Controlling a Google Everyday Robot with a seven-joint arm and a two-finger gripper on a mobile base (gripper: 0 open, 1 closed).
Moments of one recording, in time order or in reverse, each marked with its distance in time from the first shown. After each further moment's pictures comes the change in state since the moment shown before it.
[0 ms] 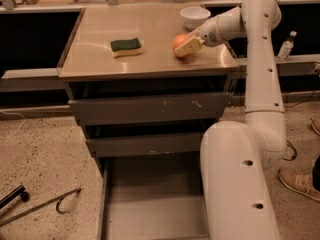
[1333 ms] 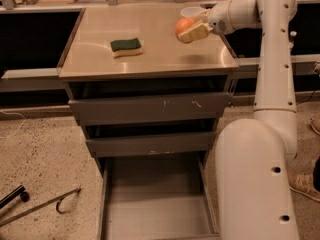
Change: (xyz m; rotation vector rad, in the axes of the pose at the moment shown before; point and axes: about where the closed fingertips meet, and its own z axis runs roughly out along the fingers) arm -0.047 0.005 -0.047 0.028 -0.142 -0.113
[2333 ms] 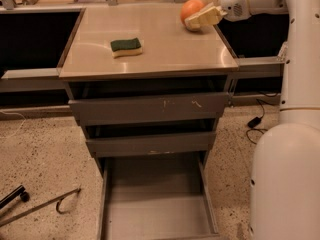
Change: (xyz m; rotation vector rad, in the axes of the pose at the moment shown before) arm -0.055 0.026 -0.057 -0.004 -0.077 -0.088
